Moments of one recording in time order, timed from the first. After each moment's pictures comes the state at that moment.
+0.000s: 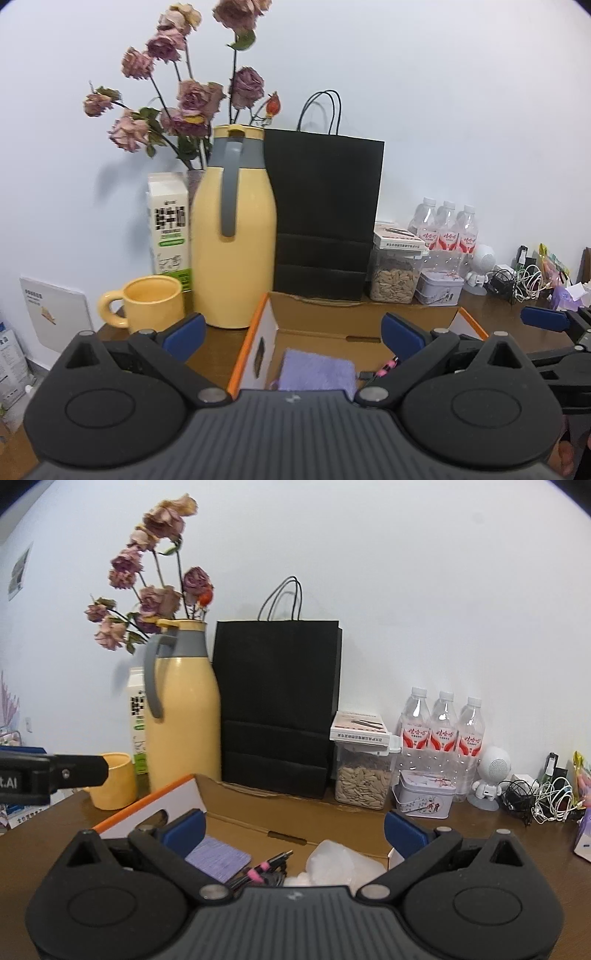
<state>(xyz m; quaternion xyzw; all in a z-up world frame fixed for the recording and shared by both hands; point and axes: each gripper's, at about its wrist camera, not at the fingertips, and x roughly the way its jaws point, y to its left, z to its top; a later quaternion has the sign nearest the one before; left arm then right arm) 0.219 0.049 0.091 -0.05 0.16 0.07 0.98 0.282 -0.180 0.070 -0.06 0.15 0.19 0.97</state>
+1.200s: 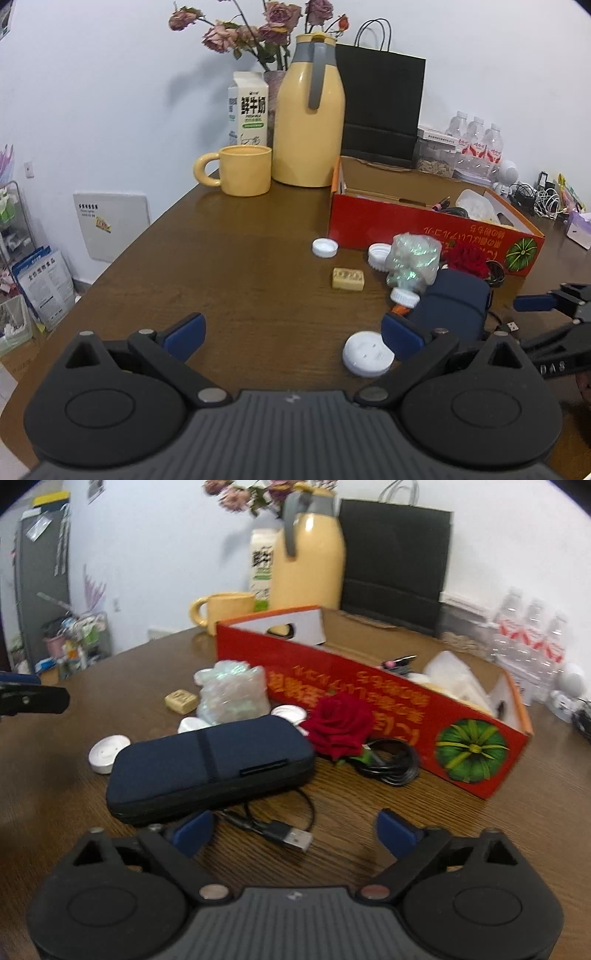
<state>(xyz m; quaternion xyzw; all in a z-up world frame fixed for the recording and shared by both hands) 0.061 0.085 0.010 -0.07 0.27 0.12 0.95 0.183 -0.177 -0.026 -0.14 0.31 0.33 0.88</state>
